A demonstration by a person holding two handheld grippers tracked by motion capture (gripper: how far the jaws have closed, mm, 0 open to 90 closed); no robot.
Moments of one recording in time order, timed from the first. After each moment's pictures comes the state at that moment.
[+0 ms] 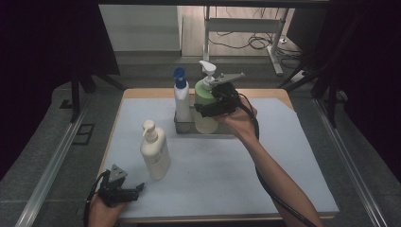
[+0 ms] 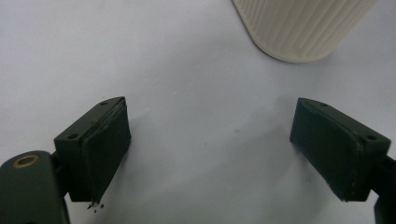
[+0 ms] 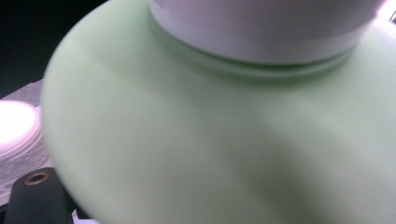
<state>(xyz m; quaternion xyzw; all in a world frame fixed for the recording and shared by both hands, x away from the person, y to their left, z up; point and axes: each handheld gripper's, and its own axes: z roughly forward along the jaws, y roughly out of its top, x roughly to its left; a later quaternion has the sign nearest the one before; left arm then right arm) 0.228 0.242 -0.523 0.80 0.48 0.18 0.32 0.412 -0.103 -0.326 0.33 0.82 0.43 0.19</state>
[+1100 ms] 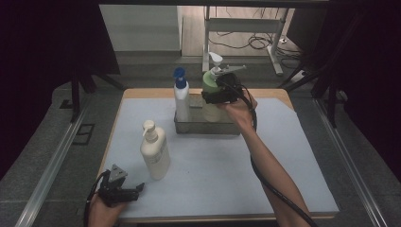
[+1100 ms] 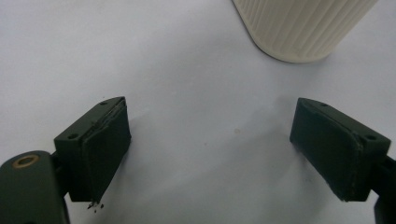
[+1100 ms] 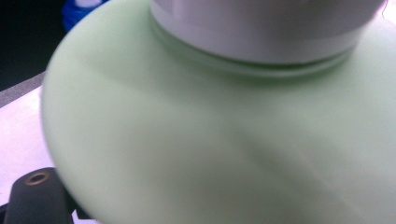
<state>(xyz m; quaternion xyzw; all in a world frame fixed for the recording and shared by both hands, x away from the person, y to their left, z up) 0.228 0.242 -0.523 0.80 0.48 0.18 0.32 0.465 -0.116 -0.345 0.39 0.79 0.41 0.23</state>
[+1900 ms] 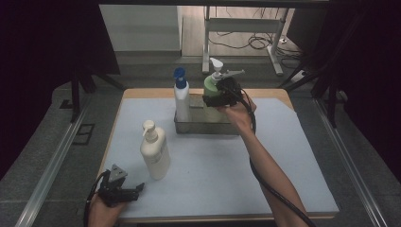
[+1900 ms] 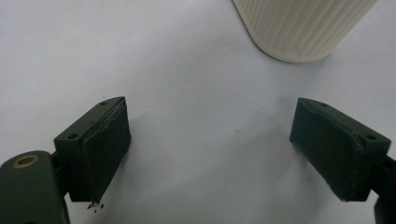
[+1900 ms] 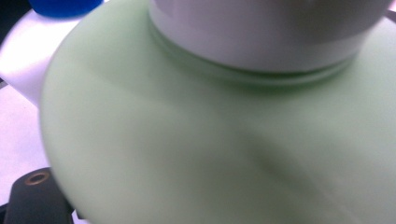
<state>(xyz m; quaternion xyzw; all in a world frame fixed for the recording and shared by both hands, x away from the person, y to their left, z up) 0.228 0.242 -0.523 0.80 0.48 0.18 0.32 0.471 -0.117 -0.367 0.40 0.80 0.40 0.22</state>
